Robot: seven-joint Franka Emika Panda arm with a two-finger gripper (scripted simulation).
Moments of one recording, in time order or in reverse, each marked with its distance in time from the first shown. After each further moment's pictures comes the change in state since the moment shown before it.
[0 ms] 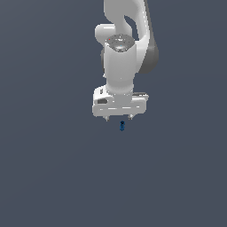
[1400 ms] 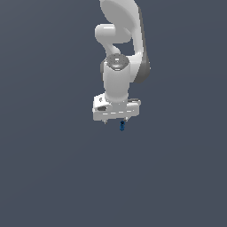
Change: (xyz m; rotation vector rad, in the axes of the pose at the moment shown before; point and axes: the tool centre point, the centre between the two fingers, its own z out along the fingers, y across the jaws) arm -0.032 0.012 0.055 -0.019 -0.031 -0.079
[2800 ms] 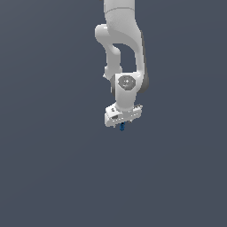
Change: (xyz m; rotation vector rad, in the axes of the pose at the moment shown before) arm -0.048 -0.048 0.099 0.007 -0.036 -0.197
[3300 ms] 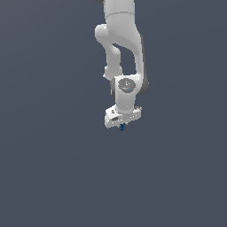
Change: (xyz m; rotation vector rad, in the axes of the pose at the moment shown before) arm 0.001 0.000 0.013 0.000 0.001 -0.001
